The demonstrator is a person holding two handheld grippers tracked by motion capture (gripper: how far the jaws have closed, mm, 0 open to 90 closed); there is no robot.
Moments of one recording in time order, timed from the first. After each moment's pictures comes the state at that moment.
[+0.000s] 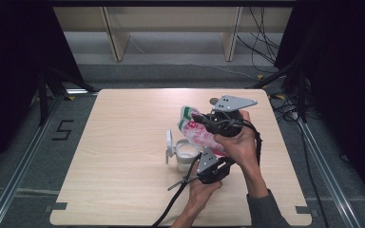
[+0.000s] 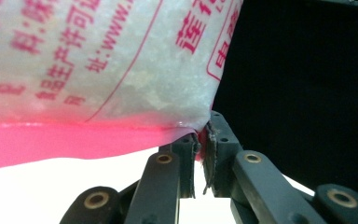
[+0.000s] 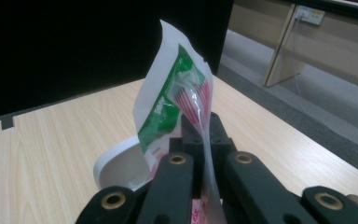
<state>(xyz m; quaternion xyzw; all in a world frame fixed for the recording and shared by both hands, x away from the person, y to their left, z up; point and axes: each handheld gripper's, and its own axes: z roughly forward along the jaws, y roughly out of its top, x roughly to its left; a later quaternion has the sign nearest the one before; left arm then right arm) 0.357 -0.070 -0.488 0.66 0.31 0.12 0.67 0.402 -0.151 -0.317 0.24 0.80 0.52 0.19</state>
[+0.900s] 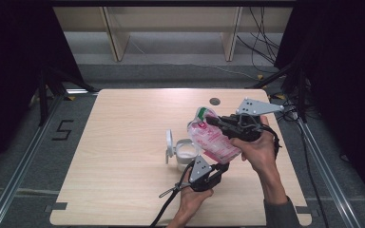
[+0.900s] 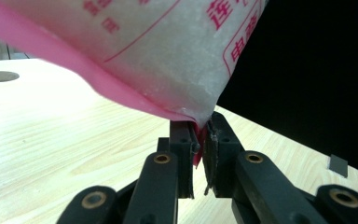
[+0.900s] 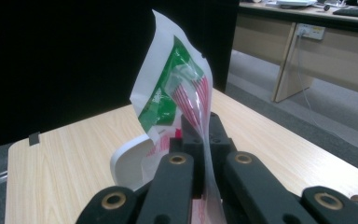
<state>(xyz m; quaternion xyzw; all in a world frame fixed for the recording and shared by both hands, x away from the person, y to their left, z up) 0.340 -0.045 -0.502 0.70 0.31 0.14 0.63 0.387 -0.193 -0.317 0.24 0.77 0.57 0.16</state>
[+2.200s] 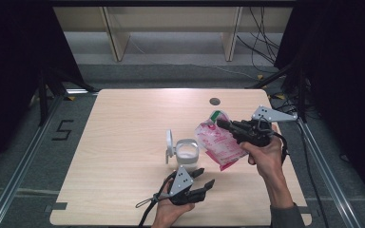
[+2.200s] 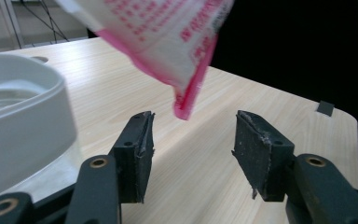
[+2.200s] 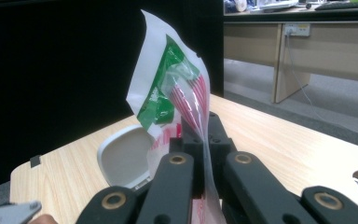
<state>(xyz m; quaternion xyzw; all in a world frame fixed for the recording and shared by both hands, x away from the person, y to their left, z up) 0.305 0.011 -0.497 0.73 0.29 0.15 0.60 0.392 -0.225 -0.350 0.29 0.72 0.61 0.14</state>
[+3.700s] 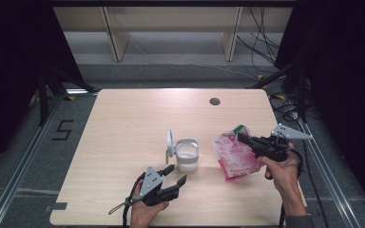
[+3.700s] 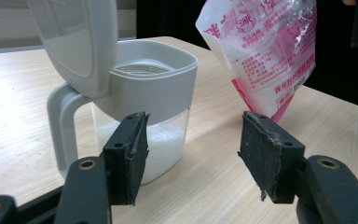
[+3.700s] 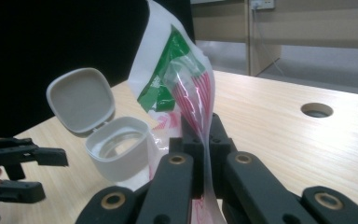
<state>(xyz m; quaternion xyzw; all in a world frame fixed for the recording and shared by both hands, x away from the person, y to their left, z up) 0.301 0.081 -0.496 0.70 0.34 0.20 0.59 0.379 -0.285 -0.405 0.36 0.71 0.58 0.14</state>
